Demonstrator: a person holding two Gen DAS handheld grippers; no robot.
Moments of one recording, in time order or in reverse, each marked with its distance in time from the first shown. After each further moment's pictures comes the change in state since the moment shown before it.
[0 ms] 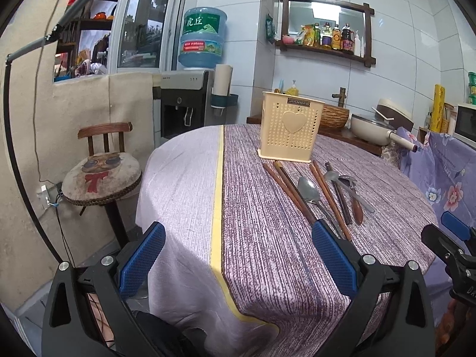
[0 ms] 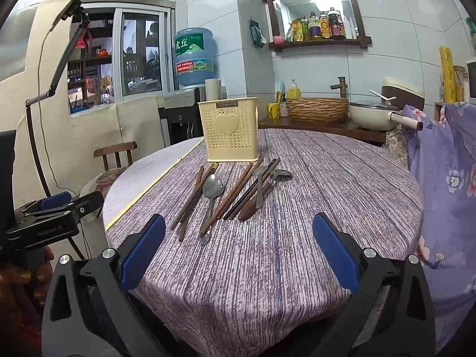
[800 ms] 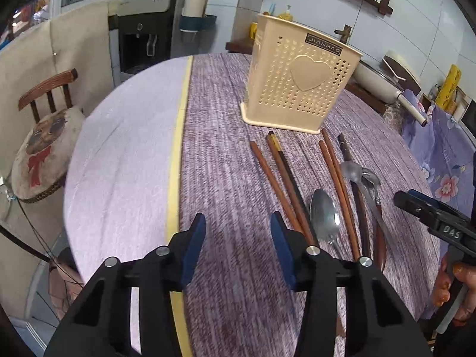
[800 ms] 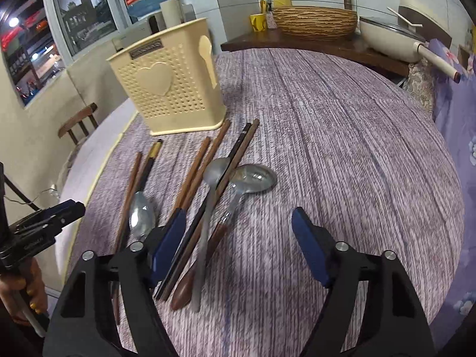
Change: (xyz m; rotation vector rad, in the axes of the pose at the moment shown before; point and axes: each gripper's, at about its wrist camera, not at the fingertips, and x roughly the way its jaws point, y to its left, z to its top) left arm 0.152 -0.001 0.070 -0.009 0.450 -0.142; right arm 0.198 -0.073 0.081 0.129 0.492 -0.011
